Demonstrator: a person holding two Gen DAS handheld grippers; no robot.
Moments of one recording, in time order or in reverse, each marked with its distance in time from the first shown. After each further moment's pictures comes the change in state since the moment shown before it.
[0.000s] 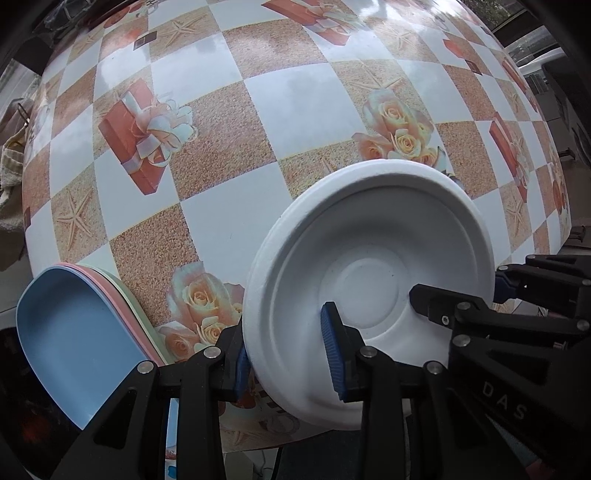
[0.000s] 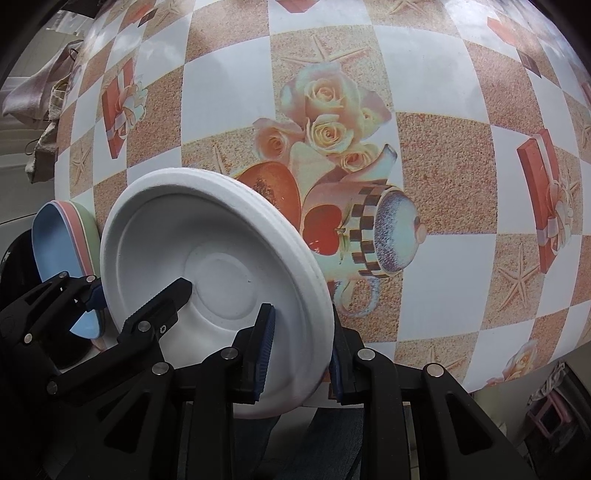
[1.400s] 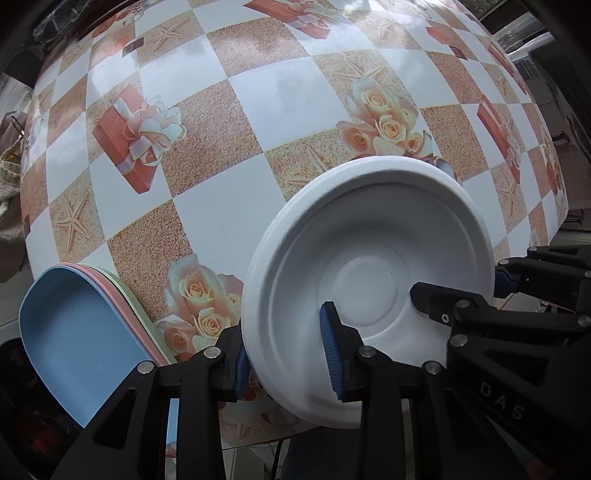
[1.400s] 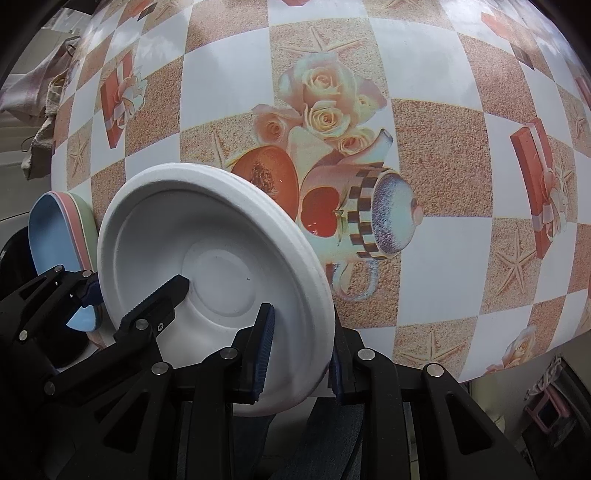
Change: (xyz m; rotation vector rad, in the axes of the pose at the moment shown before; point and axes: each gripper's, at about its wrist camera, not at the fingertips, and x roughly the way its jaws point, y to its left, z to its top) left arm -0.007 -0.007 -0.004 0.044 0.005 0.000; right arm 0.001 0.005 -0.008 0.005 0.016 -0.023
